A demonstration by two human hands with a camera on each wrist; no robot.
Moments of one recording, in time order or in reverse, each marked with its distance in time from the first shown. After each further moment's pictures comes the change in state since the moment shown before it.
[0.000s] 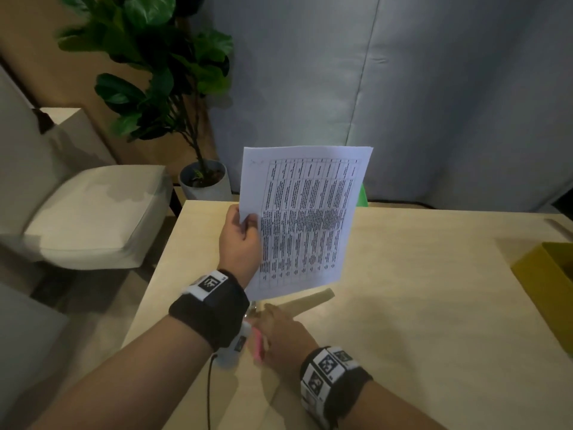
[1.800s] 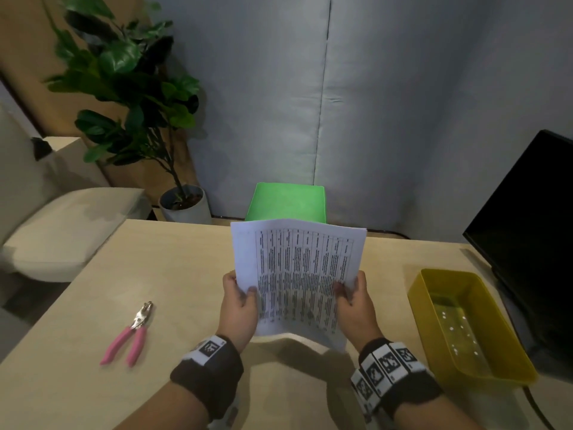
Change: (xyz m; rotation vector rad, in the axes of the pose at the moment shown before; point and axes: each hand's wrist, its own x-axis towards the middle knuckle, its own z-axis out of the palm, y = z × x) left_hand -0.131 -0.001 0.229 0.150 0.000 -0.126; right_hand -0.195 0.242 -0.193 0.908 0.657 0.307
